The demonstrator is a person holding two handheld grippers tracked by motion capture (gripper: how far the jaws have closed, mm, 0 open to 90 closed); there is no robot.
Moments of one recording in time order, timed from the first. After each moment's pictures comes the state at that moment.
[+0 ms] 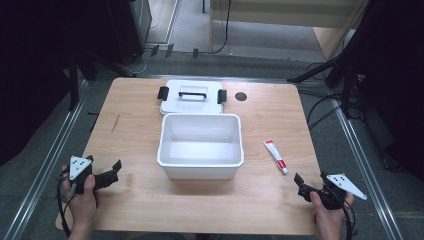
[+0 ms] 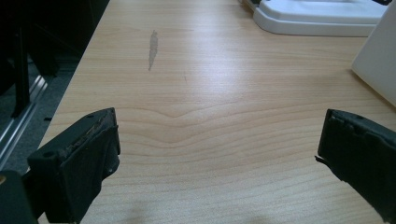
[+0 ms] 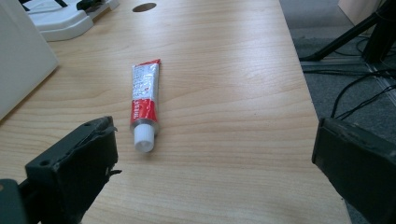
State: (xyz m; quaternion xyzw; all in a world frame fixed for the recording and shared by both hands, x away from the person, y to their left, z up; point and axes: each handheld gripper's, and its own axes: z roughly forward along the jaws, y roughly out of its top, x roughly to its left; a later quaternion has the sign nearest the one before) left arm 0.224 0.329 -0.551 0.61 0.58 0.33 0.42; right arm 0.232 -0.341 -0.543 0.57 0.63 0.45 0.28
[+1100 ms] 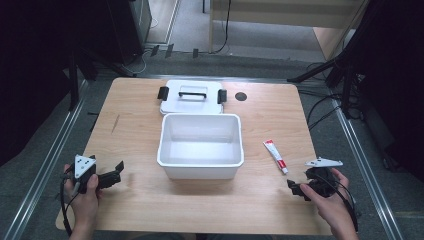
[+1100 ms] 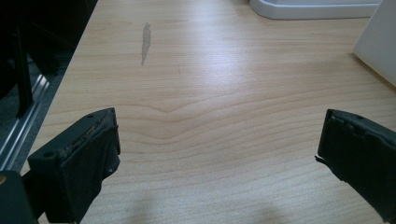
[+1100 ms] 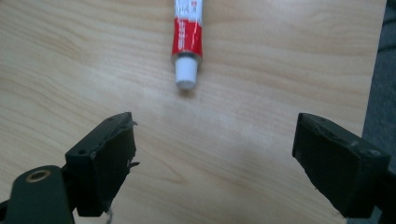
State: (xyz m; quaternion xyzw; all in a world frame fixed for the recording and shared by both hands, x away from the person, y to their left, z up) left arm 0.227 0.323 -0.551 0.63 0.58 0.33 0.40; right arm 0.261 -0.309 -0.500 0.53 0.80 0.23 0.16
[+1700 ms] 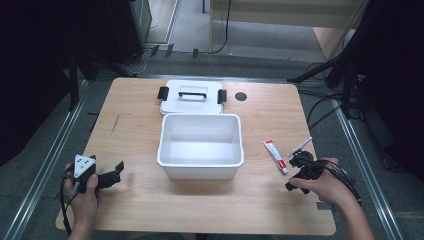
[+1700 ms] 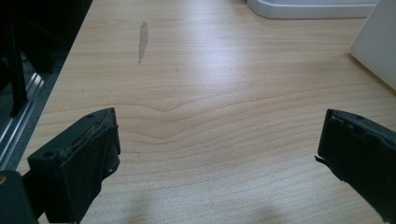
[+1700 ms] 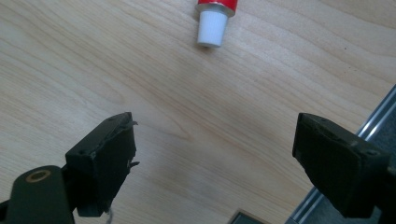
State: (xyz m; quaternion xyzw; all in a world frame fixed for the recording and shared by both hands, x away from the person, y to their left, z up) left arm 0.228 0.324 -0.551 0.64 0.58 0.32 0.40; right arm 0.307 -0.275 -0.481 0.49 0.87 0.01 0.06
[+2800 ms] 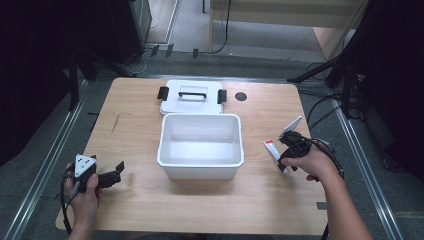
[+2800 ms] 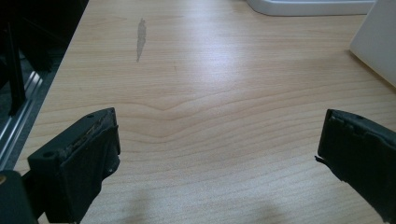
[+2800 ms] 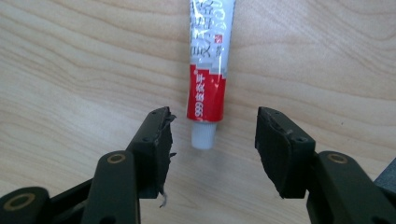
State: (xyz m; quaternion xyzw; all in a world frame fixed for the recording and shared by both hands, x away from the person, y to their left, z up) left arm 0.229 0.324 -0.551 0.64 0.58 0.32 0.40; right arm 0.374 -0.256 -0.483 0.54 0.84 0.01 0.00
